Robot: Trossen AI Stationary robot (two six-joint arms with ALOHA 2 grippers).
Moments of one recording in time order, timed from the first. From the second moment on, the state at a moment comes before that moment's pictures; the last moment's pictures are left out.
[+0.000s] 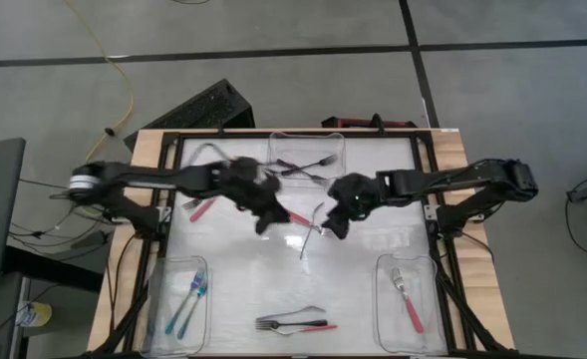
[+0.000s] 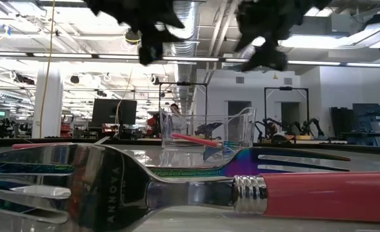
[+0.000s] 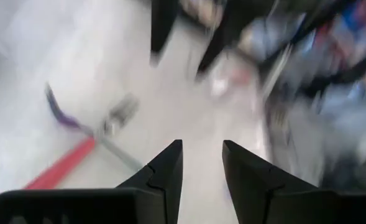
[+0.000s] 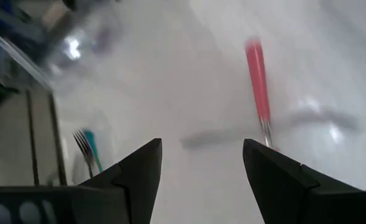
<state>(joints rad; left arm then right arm) 0.12 1.40 1.01 -0.07 0.26 -0.21 0.00 1.36 1.03 -0.44 -0.11 0.66</state>
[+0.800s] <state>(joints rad) 0.11 2.11 1.57 -0.59 -0.16 0.58 0.33 1.27 1.03 -0.96 0.21 0.99</state>
